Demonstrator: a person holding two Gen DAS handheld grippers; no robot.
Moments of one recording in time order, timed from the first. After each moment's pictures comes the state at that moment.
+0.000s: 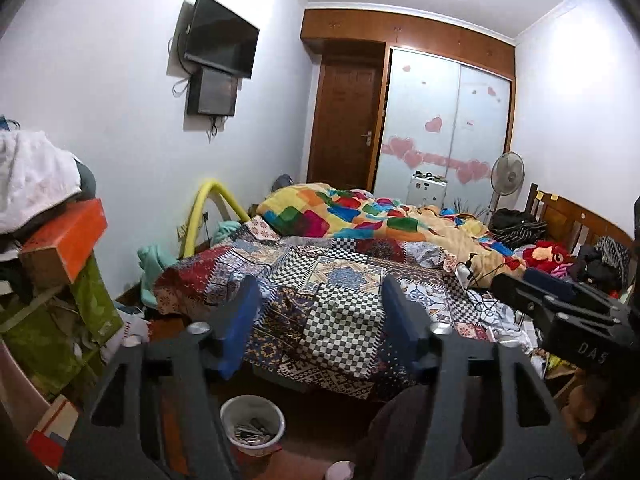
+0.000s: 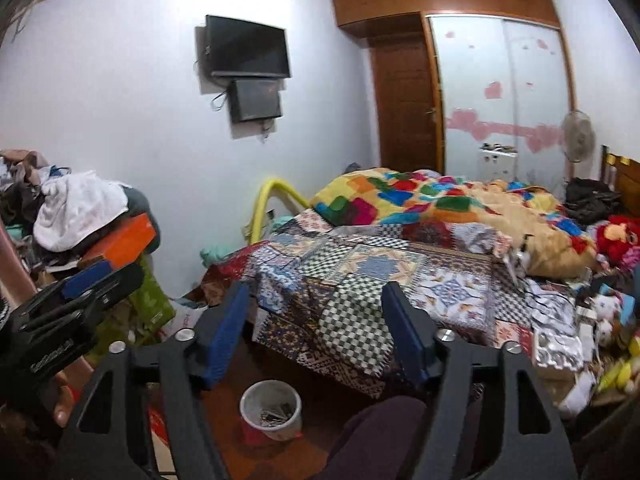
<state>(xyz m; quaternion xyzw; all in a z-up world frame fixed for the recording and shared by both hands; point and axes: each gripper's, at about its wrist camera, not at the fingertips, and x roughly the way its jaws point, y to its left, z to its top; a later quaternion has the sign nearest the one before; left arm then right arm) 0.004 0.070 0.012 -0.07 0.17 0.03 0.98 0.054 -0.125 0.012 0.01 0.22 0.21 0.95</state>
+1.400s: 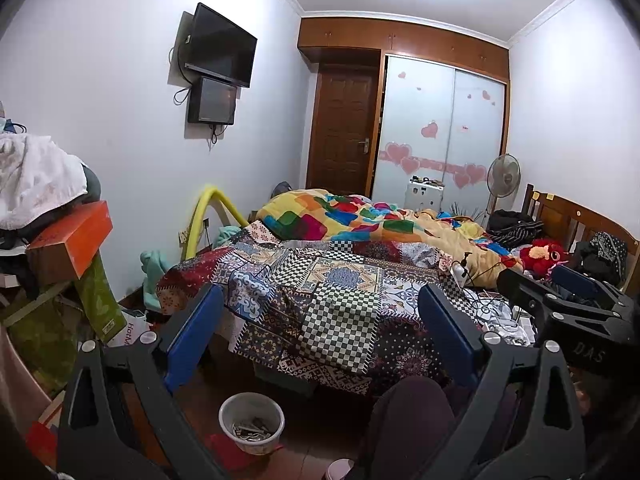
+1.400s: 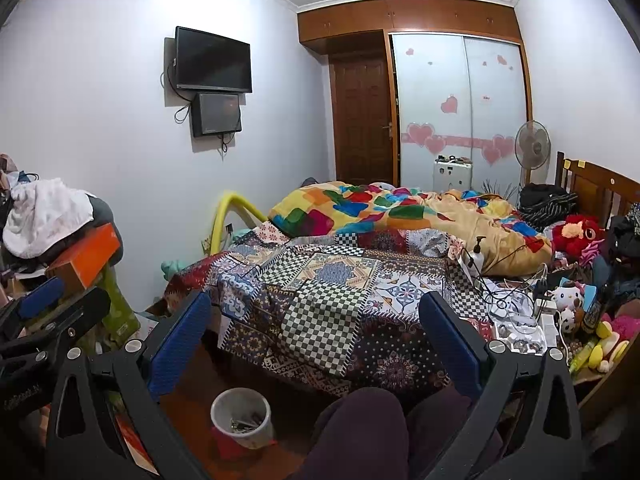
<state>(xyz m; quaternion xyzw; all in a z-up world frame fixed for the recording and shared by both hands) -0.026 0.060 0.007 -0.06 0.16 0.03 0.98 0.020 -0.147 0.012 0.00 0.19 0.14 0.97</state>
